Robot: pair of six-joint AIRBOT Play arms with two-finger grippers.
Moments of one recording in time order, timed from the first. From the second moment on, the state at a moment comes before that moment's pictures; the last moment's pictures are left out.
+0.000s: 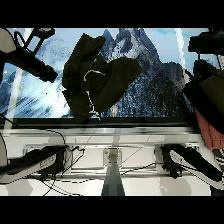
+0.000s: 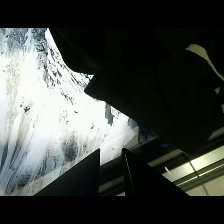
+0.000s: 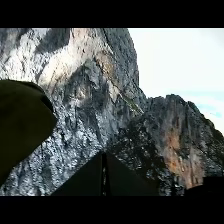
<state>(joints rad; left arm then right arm) -0.17 -1.21 1.49 1.56 -1.59 -1.16 0.05 -1.05 1.52 -1.53 1.21 1.52</state>
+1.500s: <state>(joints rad) -0.02 -1.02 1.49 1.49 -1.41 -1.16 1.08 -1.61 1.23 -1.44 0.50 0.99</state>
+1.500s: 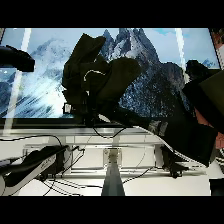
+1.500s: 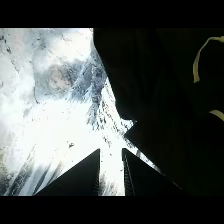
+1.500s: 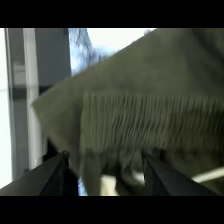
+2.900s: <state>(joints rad) -0.02 -1.01 1.49 1.49 -1.41 -1.16 1.08 -1.76 1.31 -1.42 0.48 0.94</state>
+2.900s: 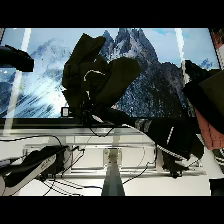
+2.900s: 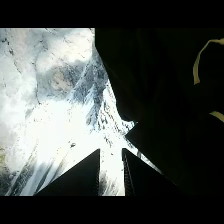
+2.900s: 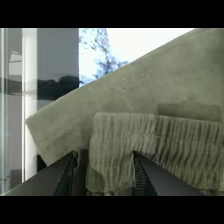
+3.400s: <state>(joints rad) -0.02 -1.01 1.49 1.49 -1.41 -1.16 1.08 -1.76 1.32 -1.49 0.51 0.87</state>
